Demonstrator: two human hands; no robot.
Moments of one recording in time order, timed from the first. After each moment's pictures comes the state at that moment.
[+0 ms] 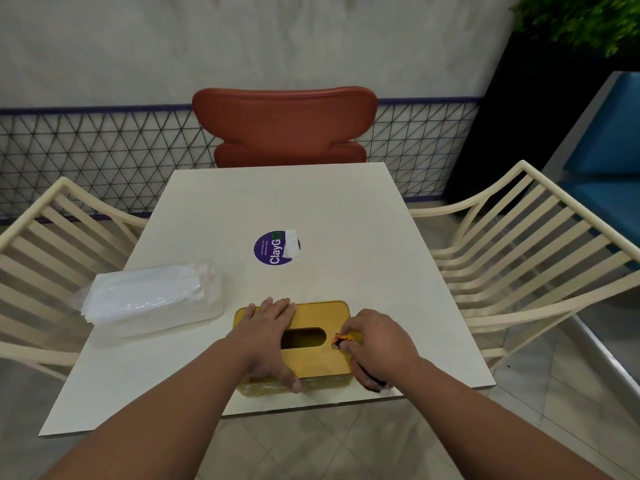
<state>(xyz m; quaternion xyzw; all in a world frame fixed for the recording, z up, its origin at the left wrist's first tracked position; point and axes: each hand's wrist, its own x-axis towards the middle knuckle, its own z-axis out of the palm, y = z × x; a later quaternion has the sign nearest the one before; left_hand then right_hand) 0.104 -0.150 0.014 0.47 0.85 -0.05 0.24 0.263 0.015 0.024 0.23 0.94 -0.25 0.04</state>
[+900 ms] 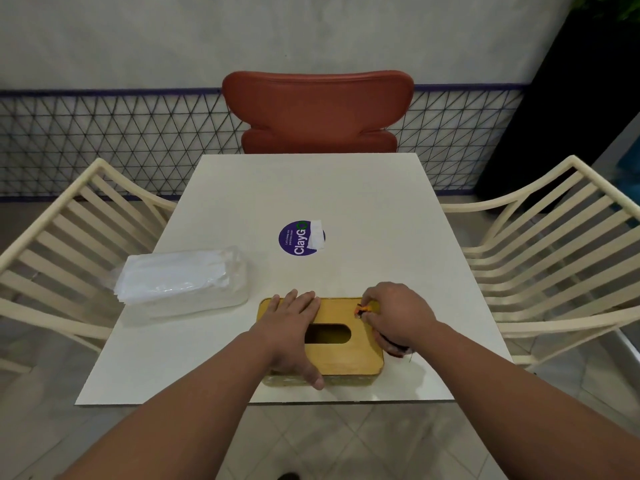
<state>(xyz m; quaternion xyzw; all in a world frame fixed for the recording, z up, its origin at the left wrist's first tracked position) 0.104 -0.151 0.013 0.47 0.85 -0.03 0.24 0.215 0.045 0.028 0.19 0.96 -0.20 0.07</state>
